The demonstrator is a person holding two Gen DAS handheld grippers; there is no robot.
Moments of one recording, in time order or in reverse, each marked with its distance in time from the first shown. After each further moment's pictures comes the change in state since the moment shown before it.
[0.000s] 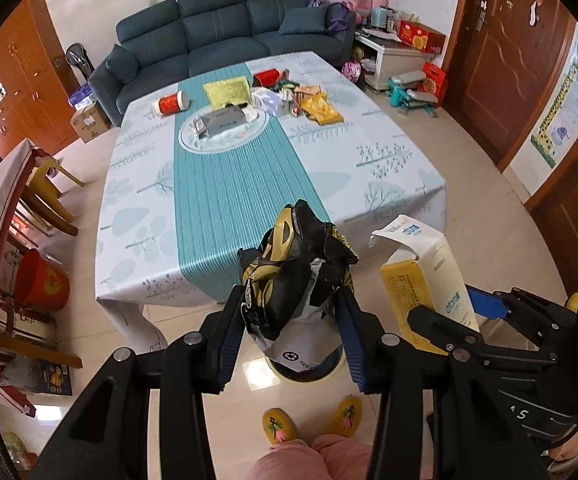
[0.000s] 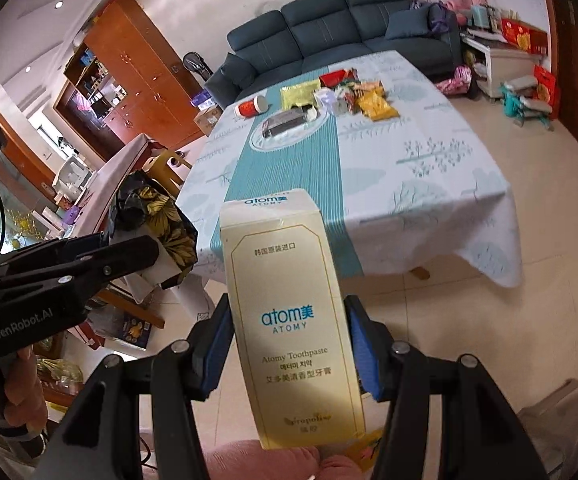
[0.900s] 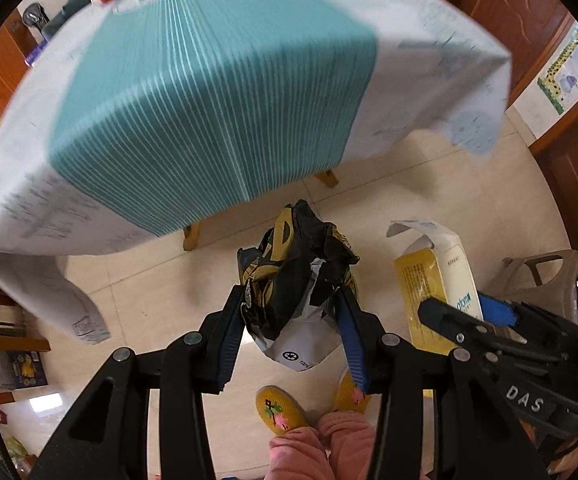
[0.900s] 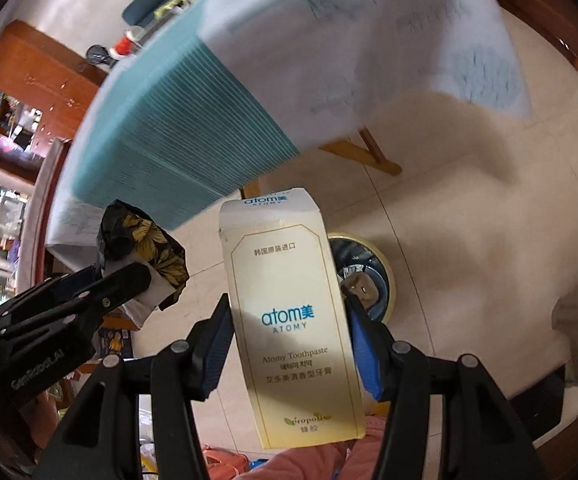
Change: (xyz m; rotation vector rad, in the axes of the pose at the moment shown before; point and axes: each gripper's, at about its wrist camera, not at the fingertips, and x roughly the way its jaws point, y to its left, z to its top) left arm 0.240 0.021 -0.089 0.032 0.220 -0.084; right arm 0.173 -0.075 -0.111 0.323 0.180 -0.124
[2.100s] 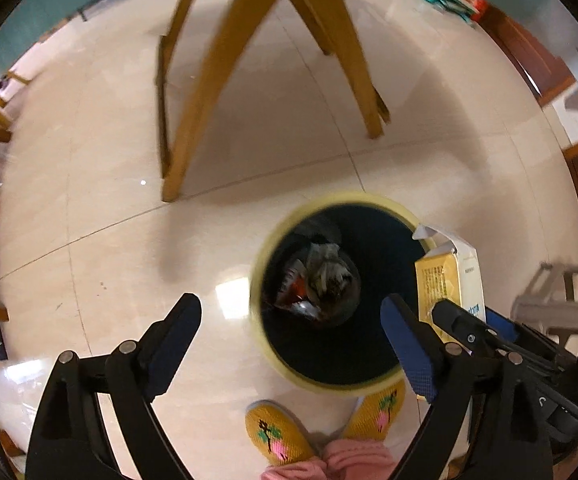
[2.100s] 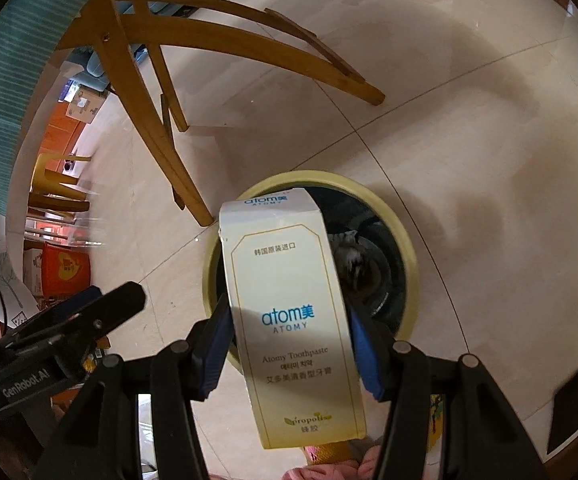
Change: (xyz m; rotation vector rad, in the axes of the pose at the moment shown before) left arm 0.217 0.058 -0.045 -0.118 0.085 -0.011; right arm 0.217 -0.072 -0.032 0.116 0.064 -0.041
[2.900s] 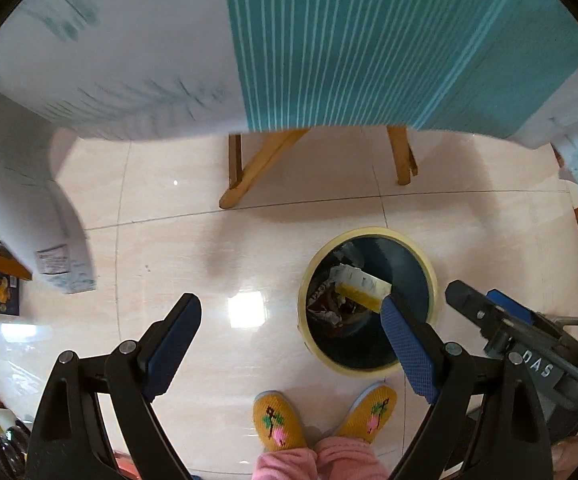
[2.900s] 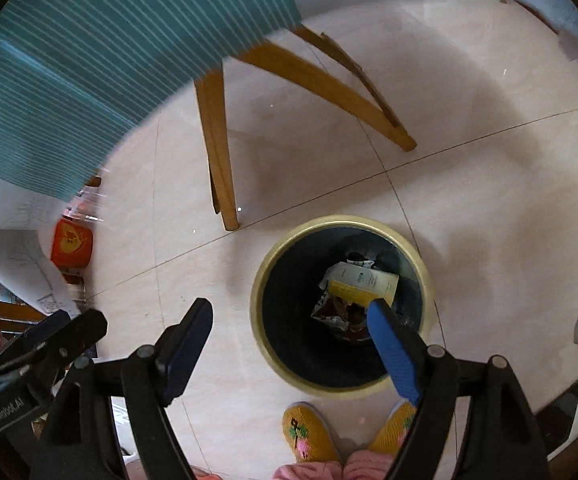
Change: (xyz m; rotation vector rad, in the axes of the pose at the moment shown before) left arm -0.121 0.039 -0.019 -0.150 -0.093 0.063; right arm -0.069 0.077 0.015 -0.153 -0.029 -0.038
